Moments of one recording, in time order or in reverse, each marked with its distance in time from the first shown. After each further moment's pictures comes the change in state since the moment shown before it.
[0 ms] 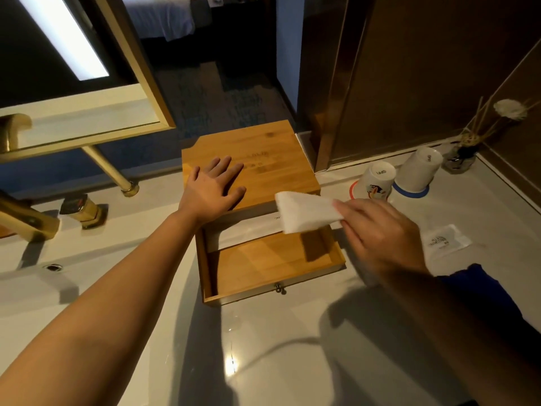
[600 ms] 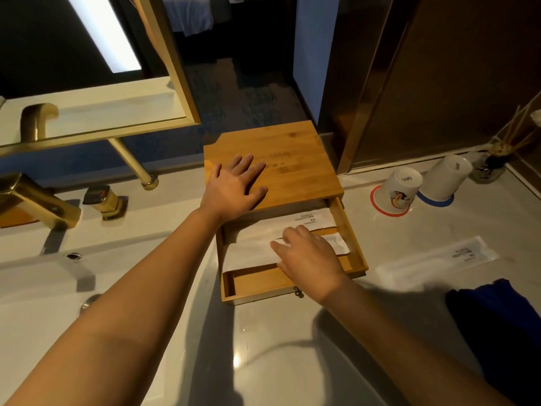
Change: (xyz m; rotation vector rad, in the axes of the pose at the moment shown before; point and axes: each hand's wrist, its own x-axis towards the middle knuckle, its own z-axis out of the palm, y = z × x) left_hand 0.000 0.000 0.000 -0.007 -0.008 -0.006; right_hand 0.036 -0.091 0.072 -0.019 -0.728 -0.033
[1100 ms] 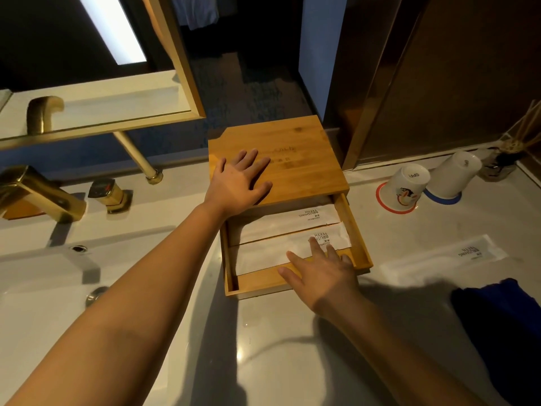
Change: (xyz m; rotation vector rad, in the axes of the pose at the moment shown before) left_hand 0.000 -0.001 0.001 -0.009 0.010 0.009; right_hand -0.019 -0.002 0.011 0.149 -0.382 0.316
